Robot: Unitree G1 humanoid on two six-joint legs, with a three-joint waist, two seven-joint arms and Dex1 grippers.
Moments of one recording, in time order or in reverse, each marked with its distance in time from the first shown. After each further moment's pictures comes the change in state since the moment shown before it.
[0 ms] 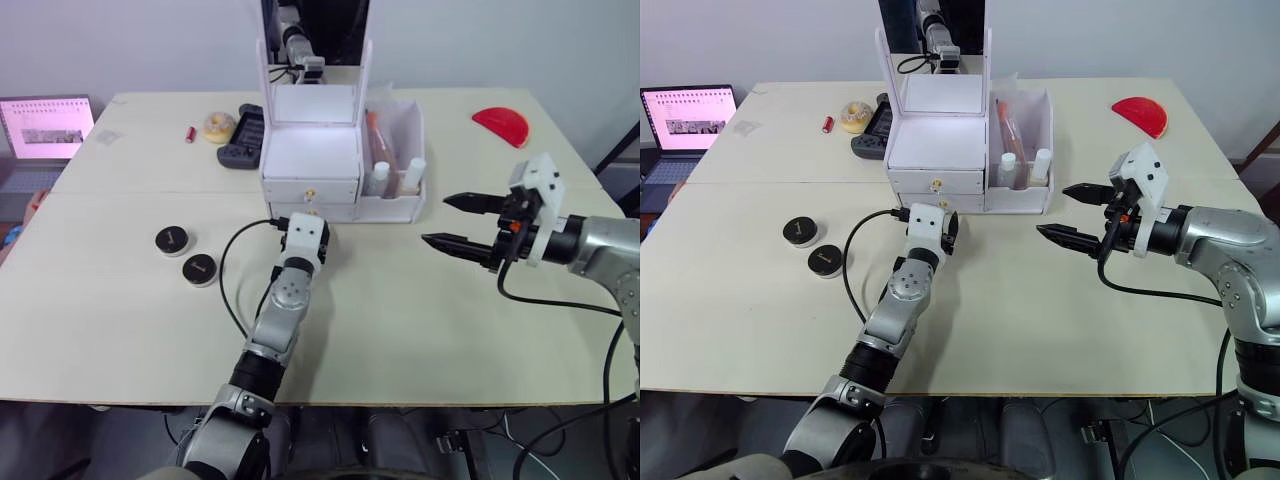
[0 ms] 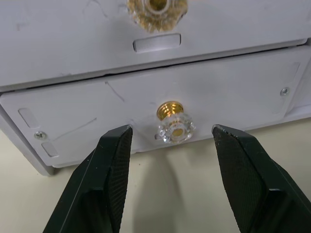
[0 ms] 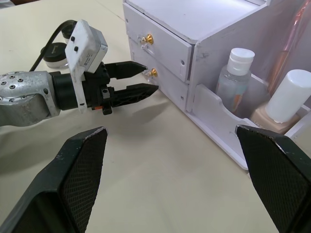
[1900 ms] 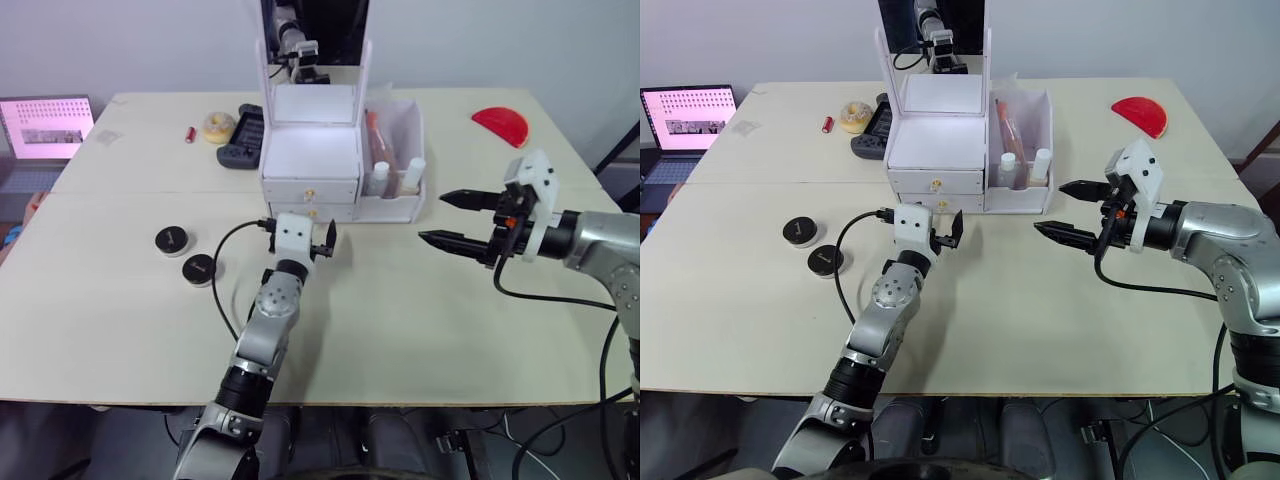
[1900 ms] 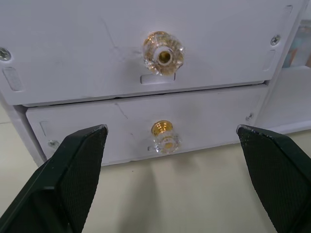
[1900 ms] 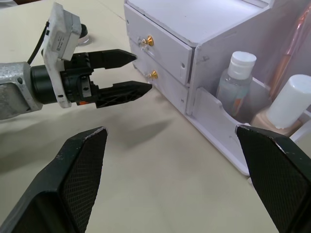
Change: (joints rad) left arm 0.083 0.037 -0.024 -0.180 -0.115 0.039 -0.068; right arm -0.038 0.000 0.033 0.038 -0.009 -0.020 0.008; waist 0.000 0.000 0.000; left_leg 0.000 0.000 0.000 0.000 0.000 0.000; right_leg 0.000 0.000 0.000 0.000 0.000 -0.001
